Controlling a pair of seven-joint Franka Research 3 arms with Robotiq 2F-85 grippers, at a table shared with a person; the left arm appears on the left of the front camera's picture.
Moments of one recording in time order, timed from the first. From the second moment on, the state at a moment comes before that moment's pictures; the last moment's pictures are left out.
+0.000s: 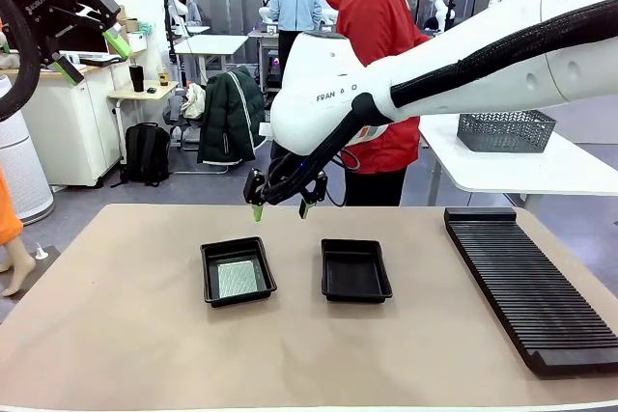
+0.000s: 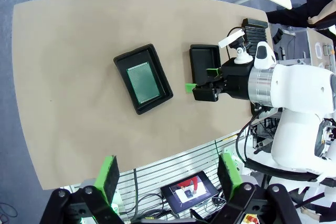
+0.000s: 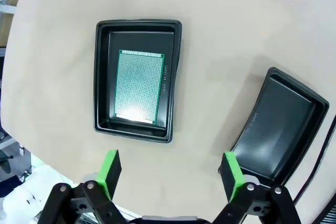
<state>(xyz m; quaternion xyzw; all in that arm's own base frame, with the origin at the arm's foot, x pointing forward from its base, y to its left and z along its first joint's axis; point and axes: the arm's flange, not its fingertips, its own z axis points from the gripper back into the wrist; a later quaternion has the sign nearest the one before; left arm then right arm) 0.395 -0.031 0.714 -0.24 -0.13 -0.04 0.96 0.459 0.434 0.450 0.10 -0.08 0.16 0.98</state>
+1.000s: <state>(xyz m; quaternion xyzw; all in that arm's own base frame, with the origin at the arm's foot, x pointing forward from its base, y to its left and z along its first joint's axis) 0.395 -0.031 0.714 -0.24 -0.13 -0.04 0.96 0.454 0.440 0.451 0.10 -0.07 0.17 0.98</state>
